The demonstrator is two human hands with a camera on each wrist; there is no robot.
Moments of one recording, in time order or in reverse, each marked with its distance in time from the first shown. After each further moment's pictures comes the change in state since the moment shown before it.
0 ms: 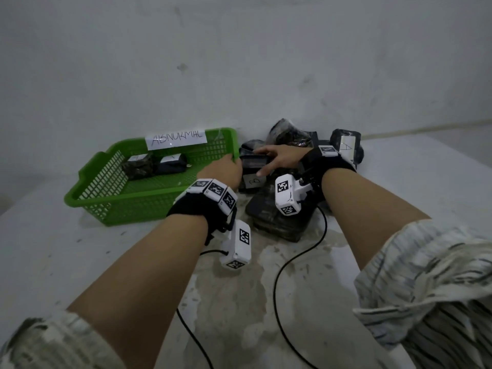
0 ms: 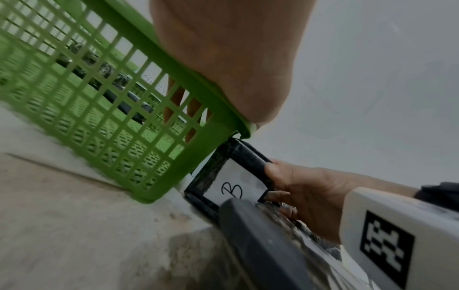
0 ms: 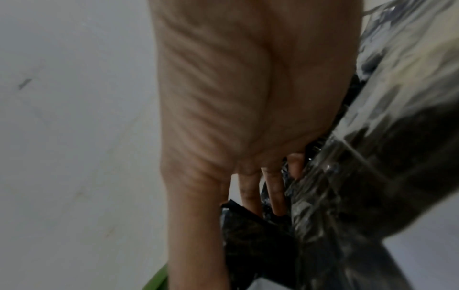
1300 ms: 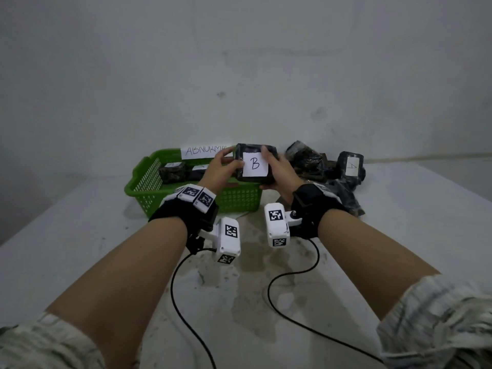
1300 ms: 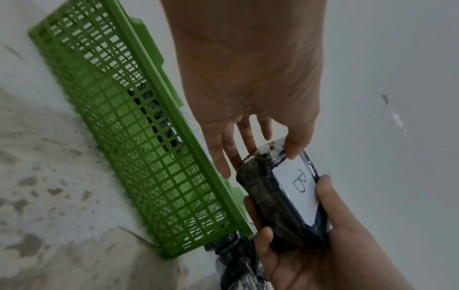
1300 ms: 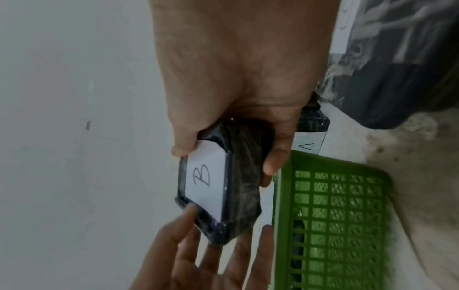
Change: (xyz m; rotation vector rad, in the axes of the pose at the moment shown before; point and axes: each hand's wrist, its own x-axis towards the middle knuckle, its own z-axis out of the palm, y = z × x) left_hand -0.053 -0.062 -0.065 -1.171 -0.058 0.065; right_hand -0.050 -0.093 0.089 0.952 0.430 -0.104
